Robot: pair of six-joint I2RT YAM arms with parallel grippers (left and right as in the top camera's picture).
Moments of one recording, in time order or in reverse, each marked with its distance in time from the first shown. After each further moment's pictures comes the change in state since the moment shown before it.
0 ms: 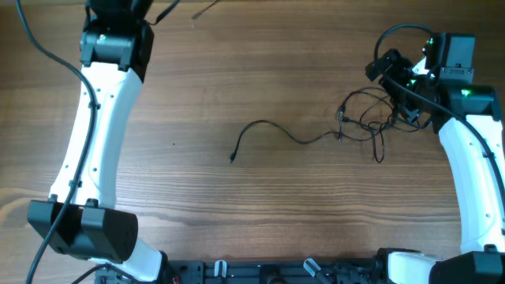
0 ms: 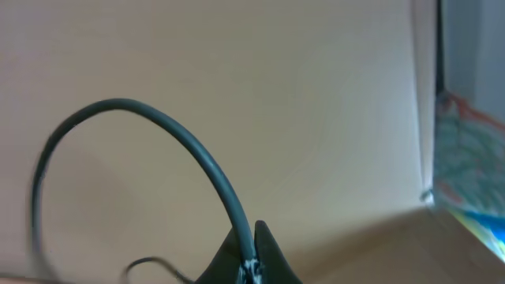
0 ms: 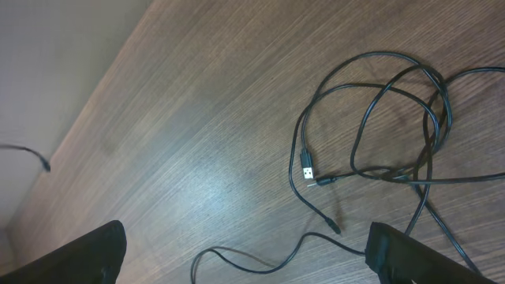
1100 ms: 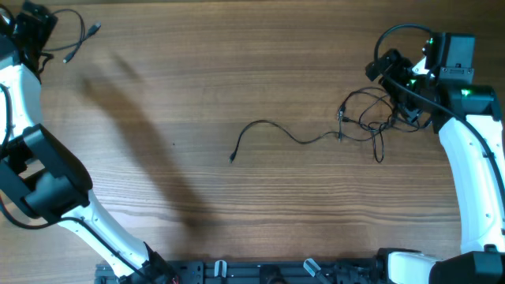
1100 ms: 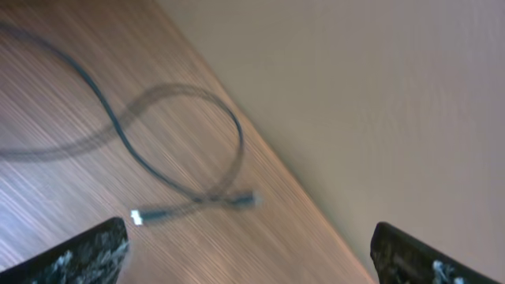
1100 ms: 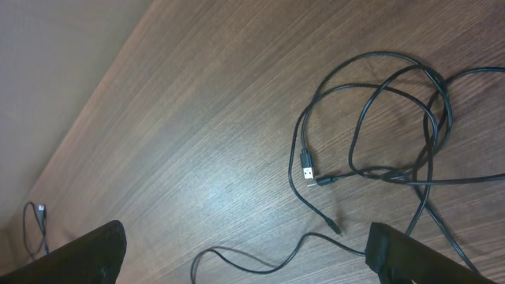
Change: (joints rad) left arm 0.639 0.402 0.000 -0.295 0.000 0.407; right arm 0.000 0.000 0.000 0.000 0.000 0.000
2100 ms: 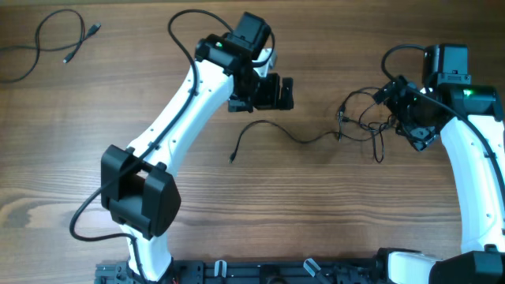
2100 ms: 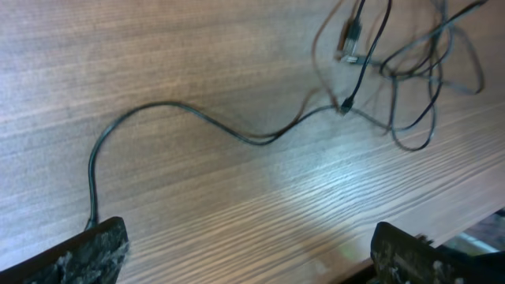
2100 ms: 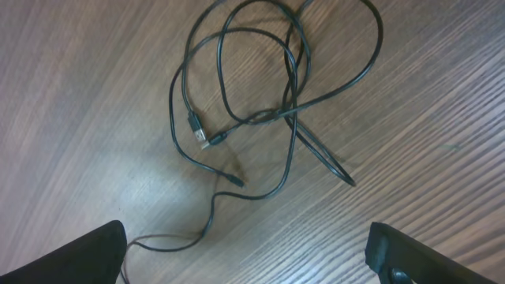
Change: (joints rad) left arm -1.017 -0.175 0.006 -0.900 0.090 0.175; right arm -0.011 0.000 0.000 -0.277 0.161 0.083
